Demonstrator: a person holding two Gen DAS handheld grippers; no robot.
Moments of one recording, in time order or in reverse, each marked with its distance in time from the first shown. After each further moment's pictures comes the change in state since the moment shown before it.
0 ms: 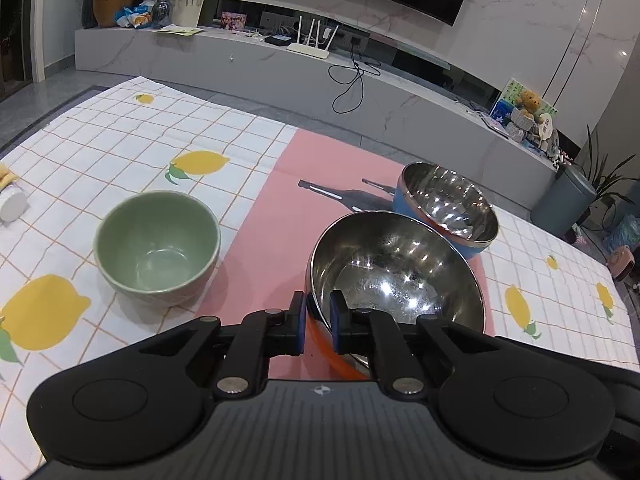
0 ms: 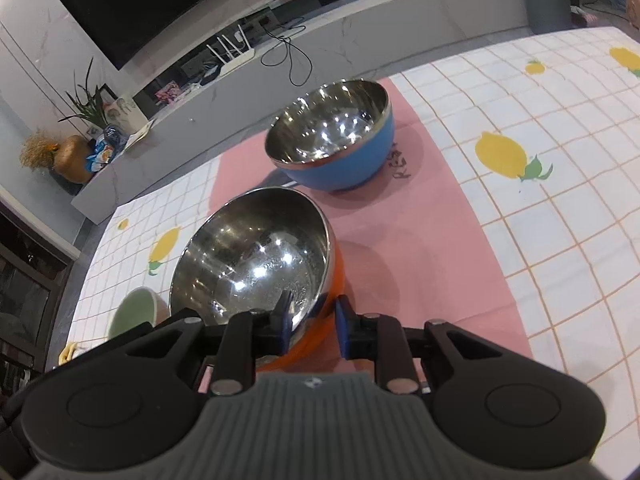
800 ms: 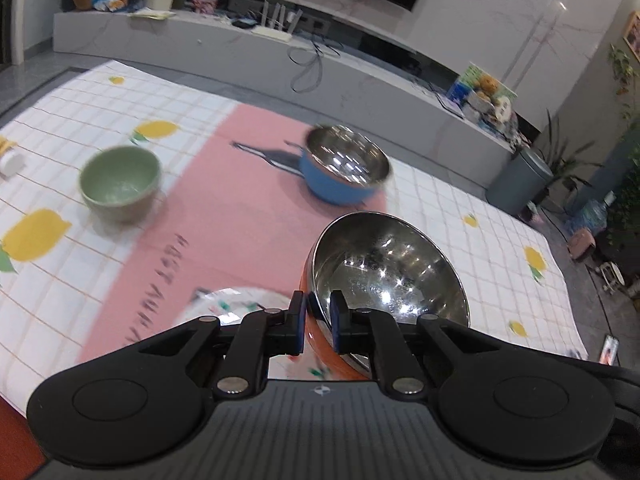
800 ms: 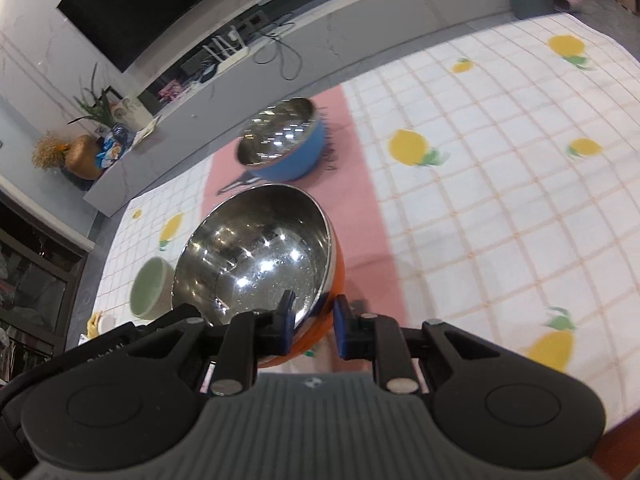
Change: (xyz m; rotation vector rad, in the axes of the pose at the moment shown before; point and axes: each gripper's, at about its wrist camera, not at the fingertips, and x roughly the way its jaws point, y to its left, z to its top) left arm -0.069 -0.070 -0.043 0.007 0.076 -0.102; right arm -0.117 -0.079 -0.013 0.051 0.054 0.020
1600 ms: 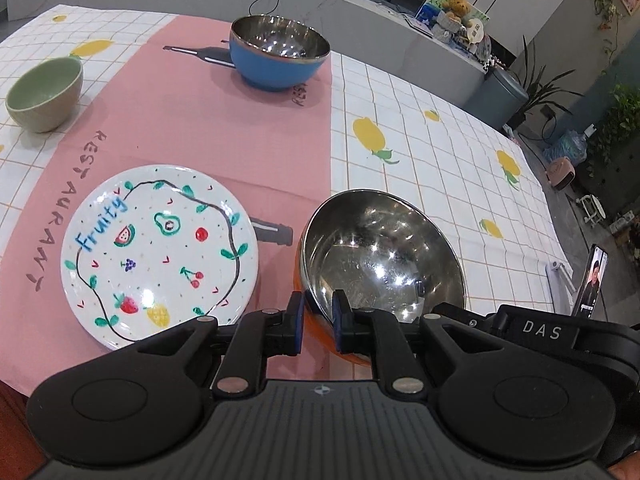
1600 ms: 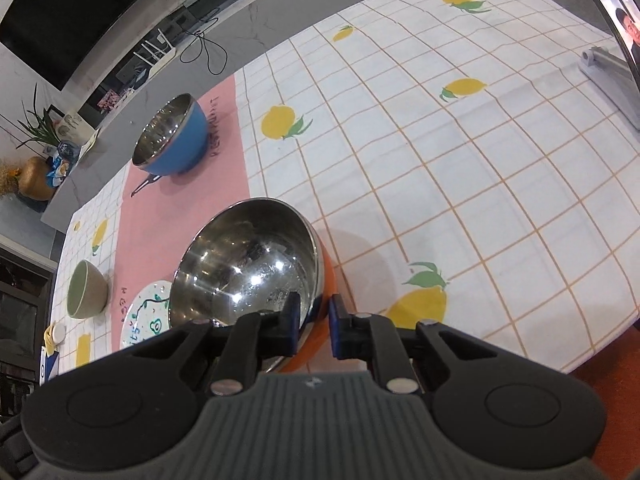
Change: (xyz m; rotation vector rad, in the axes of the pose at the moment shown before) left arm 0.032 -0.043 -0.059 0.055 0.205 -0.063; right arm -0.017 -0.093 -0.021 0.122 0.040 -0.117
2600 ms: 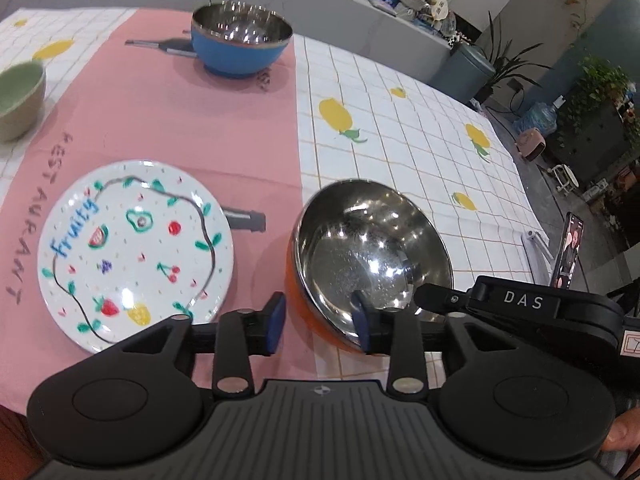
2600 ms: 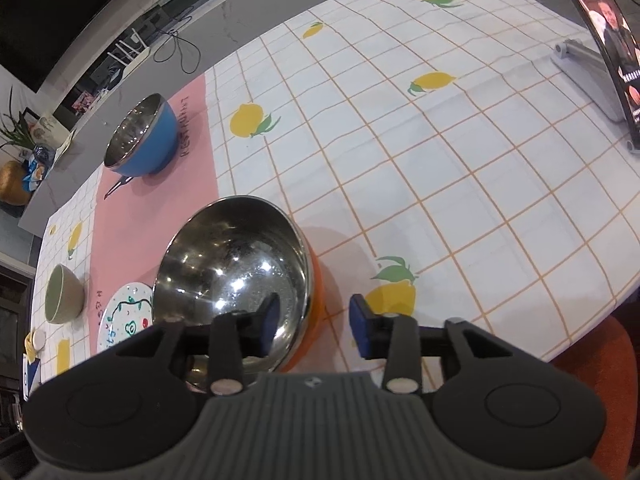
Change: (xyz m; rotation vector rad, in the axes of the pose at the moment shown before) left arm -0.003 -0.003 0.000 0.082 0.043 -0.082; right arm -0.001 -0.004 0.000 0.031 0.007 -0.082
